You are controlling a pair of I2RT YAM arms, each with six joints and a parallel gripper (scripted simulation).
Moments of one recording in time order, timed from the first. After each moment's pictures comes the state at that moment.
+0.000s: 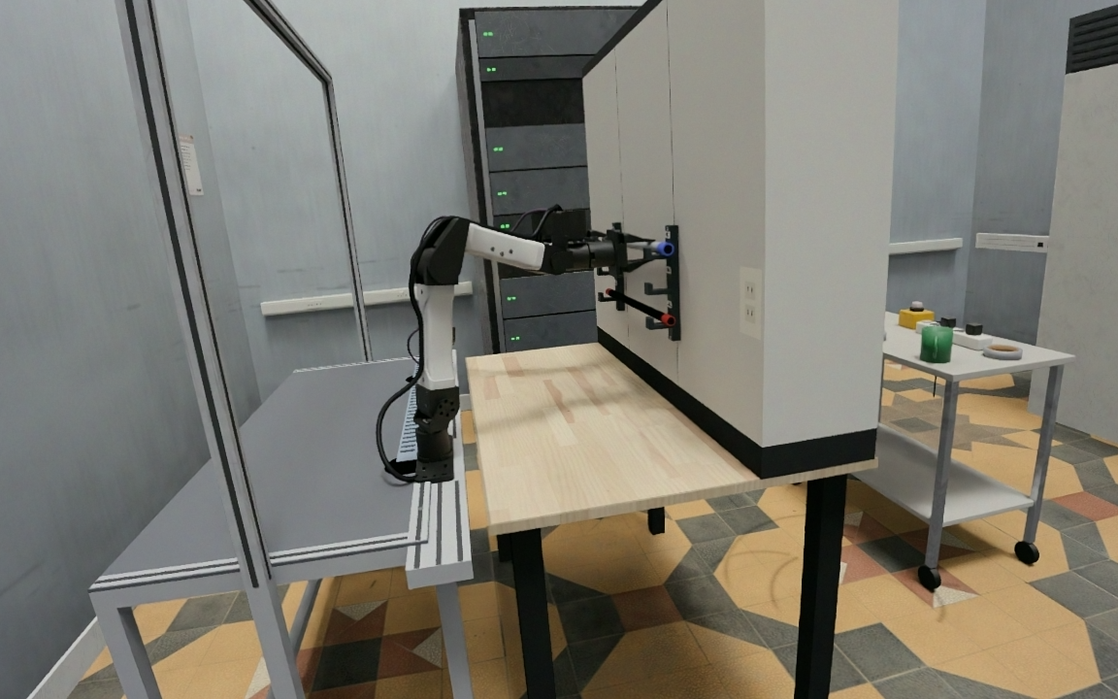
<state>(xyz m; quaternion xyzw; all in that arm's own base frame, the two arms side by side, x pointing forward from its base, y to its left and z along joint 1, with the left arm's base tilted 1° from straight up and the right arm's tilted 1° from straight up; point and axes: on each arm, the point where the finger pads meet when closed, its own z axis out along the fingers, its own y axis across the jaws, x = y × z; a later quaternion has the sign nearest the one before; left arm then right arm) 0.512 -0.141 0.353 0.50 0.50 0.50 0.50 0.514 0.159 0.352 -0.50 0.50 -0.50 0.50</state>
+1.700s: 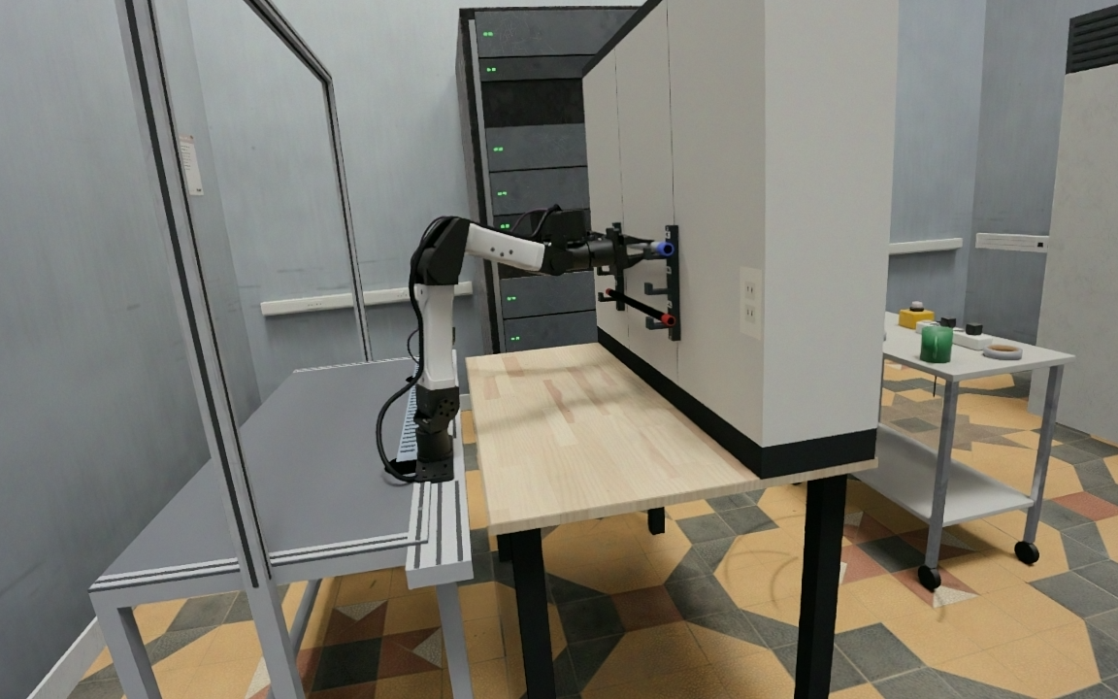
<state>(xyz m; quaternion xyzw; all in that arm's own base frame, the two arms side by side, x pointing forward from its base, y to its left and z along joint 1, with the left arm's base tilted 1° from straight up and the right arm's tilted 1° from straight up) 0.511 -0.141 0.359 0.49 0.49 0.51 0.51 0.514 0.159 0.357 -0.49 0.50 -0.51 0.51</state>
